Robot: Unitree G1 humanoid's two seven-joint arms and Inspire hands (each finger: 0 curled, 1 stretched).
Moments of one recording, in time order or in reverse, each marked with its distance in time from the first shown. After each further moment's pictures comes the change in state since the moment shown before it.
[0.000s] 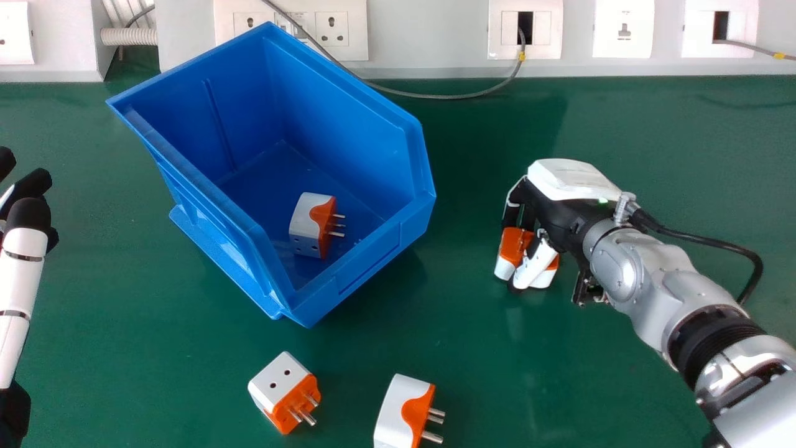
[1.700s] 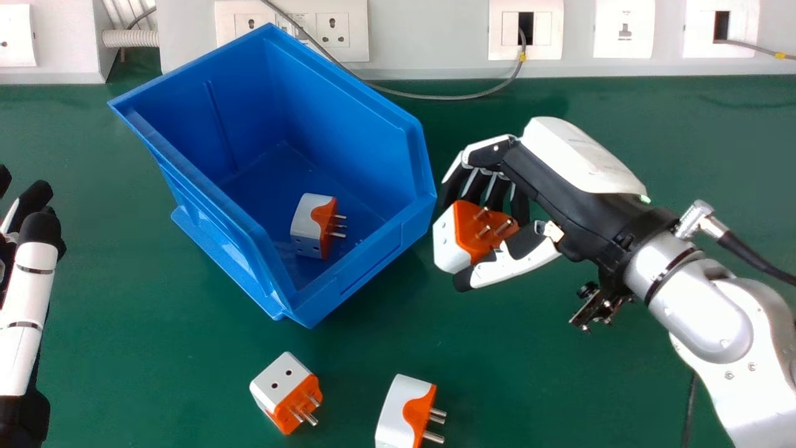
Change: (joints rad) left arm -0.021 -0.018 -0.027 0.093 -0.019 -0.061 -0.016; right arm 0.595 -0.170 -0.297 -1.359 0.201 0.114 0.373
